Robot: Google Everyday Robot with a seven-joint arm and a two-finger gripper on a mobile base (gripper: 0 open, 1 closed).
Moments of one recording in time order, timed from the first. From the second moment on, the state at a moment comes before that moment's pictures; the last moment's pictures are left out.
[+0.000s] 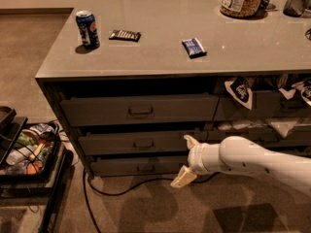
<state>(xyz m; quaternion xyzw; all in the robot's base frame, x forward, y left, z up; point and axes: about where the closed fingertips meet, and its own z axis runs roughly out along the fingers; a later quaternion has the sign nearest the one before) 0.527 -0.095 0.555 -0.56 0.74 0.11 0.35</state>
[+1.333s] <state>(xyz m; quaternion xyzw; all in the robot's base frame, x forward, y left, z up) 0.524 -0.044 0.358 -0.57 0.71 0.21 0.35</state>
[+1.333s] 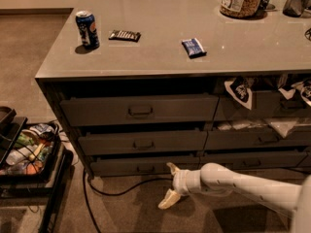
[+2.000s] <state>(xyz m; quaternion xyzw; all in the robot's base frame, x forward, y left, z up) 0.528 -0.027 0.267 -0.58 0.68 0.27 0.35</state>
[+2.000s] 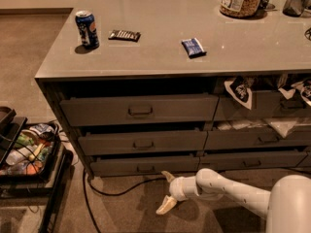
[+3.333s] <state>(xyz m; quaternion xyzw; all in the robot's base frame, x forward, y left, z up) 0.579 -0.028 0.248 -0.65 0.65 0.24 0.32</state>
